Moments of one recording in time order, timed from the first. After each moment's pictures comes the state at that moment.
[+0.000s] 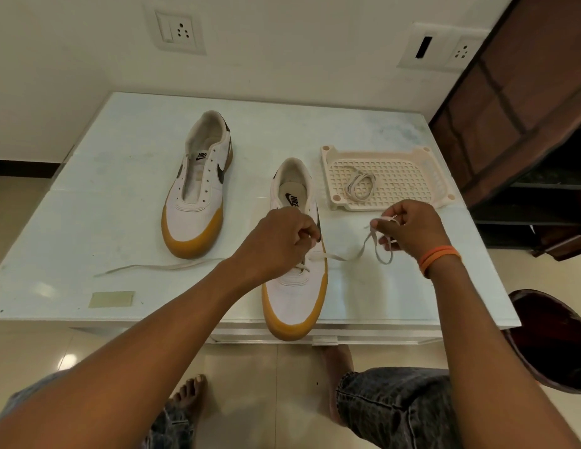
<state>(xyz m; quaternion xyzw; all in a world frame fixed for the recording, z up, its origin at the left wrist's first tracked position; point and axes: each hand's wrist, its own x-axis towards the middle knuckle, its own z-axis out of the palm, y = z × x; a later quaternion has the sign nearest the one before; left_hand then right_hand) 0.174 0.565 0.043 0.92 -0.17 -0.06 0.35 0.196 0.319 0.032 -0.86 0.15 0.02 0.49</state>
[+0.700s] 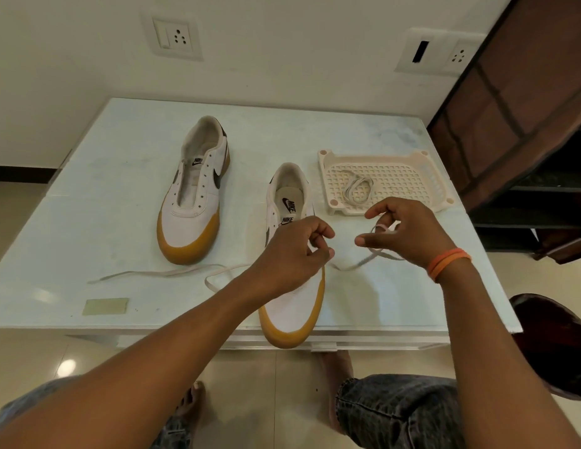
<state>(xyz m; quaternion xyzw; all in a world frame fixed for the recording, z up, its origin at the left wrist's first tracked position) 0.165 0.542 0.038 0.86 -0.12 -0.11 0.49 0.192 0.321 0.057 -0.93 0.00 0.06 0.36</state>
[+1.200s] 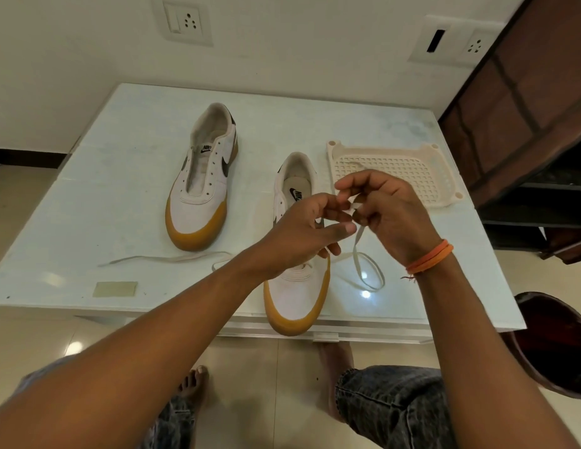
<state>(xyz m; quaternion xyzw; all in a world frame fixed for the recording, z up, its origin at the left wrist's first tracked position) 0.170 0.541 0.059 0.75 -0.10 -0.18 0.63 0.185 0.374 0.075 -0.71 -0.09 0.09 0.70</state>
